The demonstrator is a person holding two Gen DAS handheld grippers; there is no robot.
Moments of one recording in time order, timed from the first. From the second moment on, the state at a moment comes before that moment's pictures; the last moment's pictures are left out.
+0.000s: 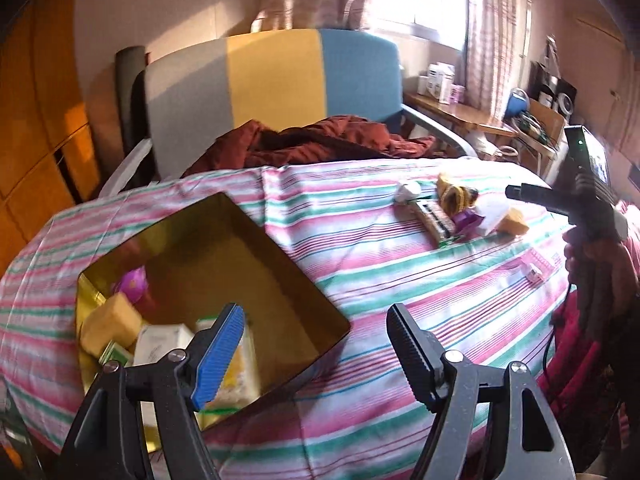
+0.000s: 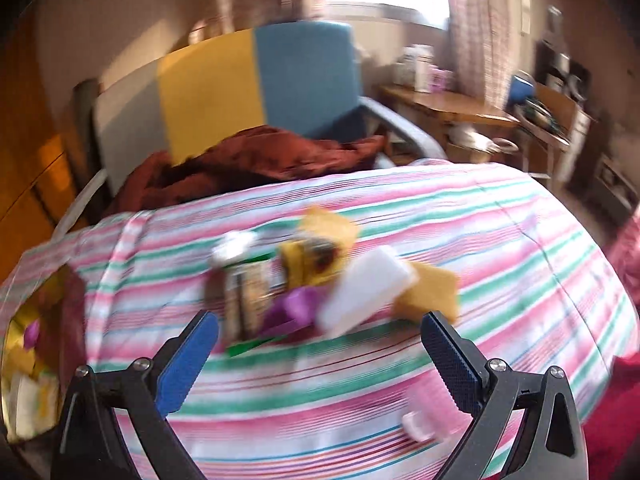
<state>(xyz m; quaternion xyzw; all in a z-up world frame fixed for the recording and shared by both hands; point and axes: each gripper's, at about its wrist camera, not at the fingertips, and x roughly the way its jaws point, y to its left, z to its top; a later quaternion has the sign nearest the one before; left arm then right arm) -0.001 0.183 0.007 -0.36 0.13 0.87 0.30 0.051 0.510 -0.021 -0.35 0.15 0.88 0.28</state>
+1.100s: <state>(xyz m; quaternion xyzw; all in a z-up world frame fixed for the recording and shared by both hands) -0.109 0.434 -0.071 -0.49 0.12 0.79 0.34 0.088 0.574 -0.034 -0.31 0.36 0.85 0.25</state>
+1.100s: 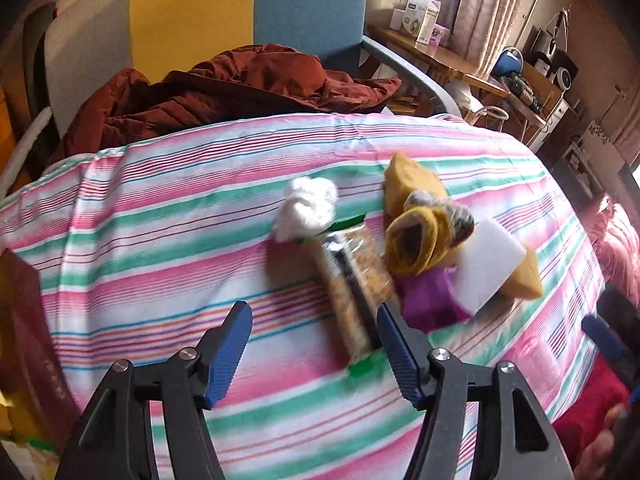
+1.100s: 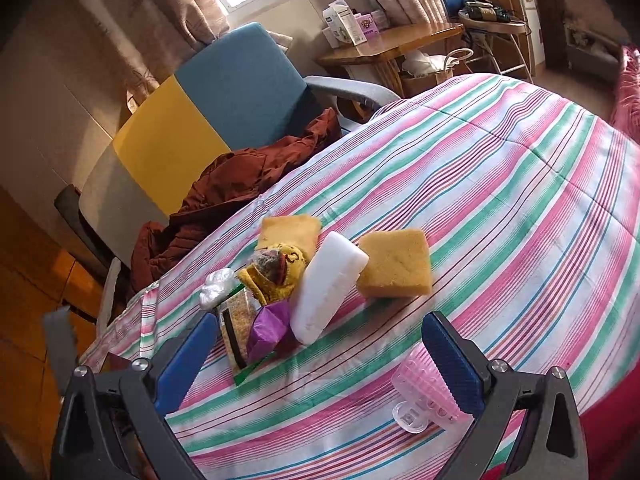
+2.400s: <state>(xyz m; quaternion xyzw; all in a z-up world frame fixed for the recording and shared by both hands) -0.023 0.339 -0.112 -0.45 0.16 0.79 0.38 0.084 0.586 -0.047 -0.32 0.36 0.84 0.27</state>
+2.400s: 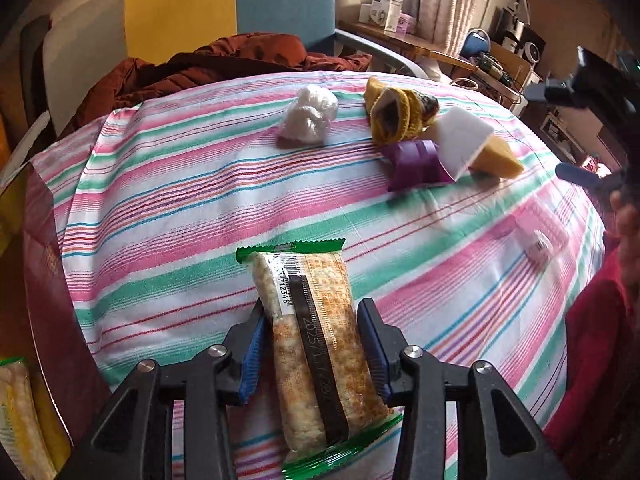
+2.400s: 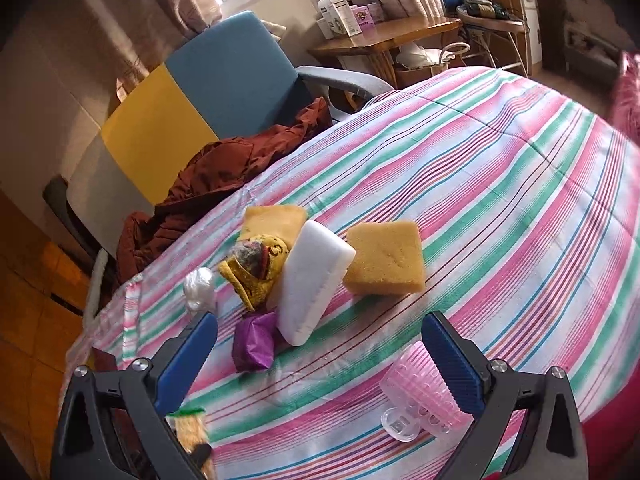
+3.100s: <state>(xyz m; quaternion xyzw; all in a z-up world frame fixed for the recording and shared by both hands) -0.015 0.333 -0.119 -0.41 0.15 0.81 0.39 0.054 0.600 -0.090 -0.35 0.45 0.79 0.21</state>
